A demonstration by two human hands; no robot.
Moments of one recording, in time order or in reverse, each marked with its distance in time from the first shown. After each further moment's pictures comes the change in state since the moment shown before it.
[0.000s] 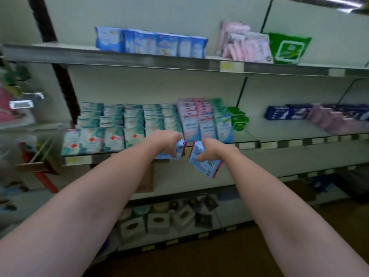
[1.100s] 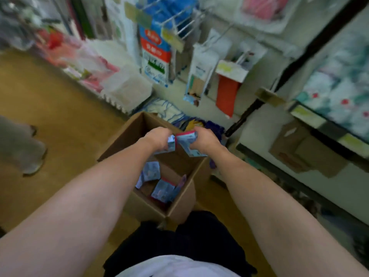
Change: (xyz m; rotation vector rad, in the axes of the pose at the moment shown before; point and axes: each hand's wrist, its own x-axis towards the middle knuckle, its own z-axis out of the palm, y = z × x) left_hand -0.451 -0.446 0.324 -0.484 -0.247 -0.831; right_hand 0.011 -0.597 0.373 -0.087 -0.372 -0.555
